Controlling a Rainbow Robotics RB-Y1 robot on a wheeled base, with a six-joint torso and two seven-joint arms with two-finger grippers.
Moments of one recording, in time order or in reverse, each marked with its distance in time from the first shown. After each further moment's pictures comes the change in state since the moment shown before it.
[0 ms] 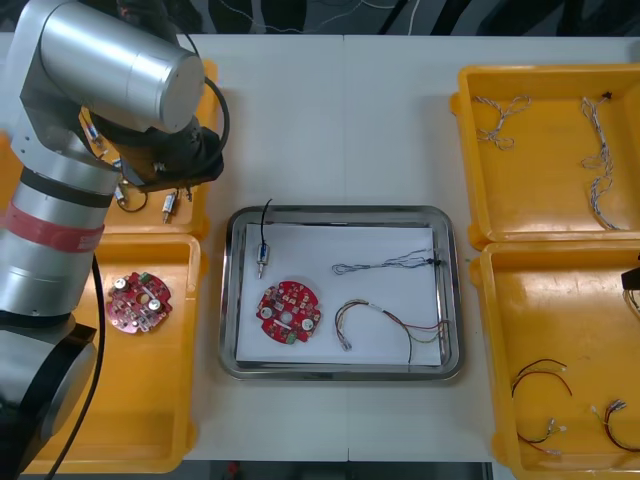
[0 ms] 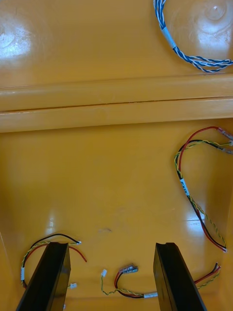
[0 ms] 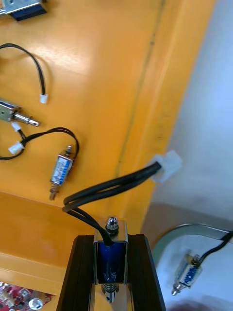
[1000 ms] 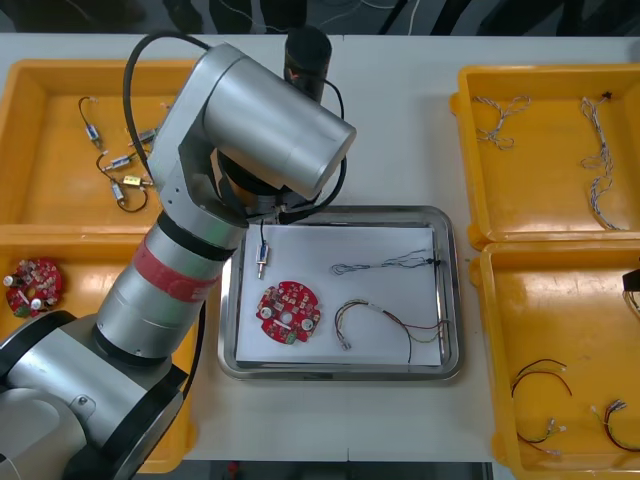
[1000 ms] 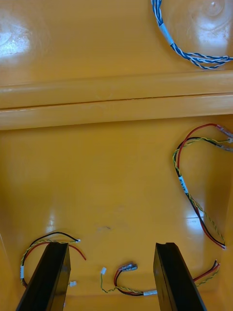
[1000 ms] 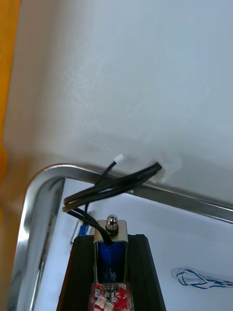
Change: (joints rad) right arm 0.000 0.000 -0.005 -0.001 0.000 0.009 -0.003; left arm 0.008 -0.256 -0.218 -0.008 -0.247 0.000 0.221
